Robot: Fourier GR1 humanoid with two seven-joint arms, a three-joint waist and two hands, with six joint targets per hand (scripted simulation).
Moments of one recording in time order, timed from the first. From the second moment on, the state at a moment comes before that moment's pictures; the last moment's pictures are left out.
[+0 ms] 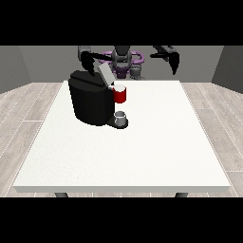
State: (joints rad) left arm -0.24 0.05 0.20 -1.37 0.00 -0.24 -0.05; right arm -0.51 -0.15 -0.07 -1.20 -0.02 0.05 0.00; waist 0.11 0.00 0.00
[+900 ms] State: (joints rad) left arm -0.27 0.12 0.22 -1.35 0.04 -0.22 -0.09; right arm -0.65 -0.15 -0.07 -1.09 0.02 0.06 -0.07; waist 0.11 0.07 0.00
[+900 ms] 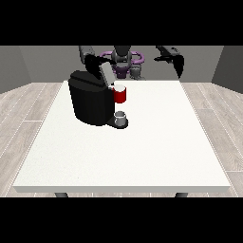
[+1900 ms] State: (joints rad) left arm -0.26 0.10 0.14 -1.38 0.03 -0.20 -0.13; right arm -0.80 -0.11 -0.03 -0.97 0.13 0.03 -0.07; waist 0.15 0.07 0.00
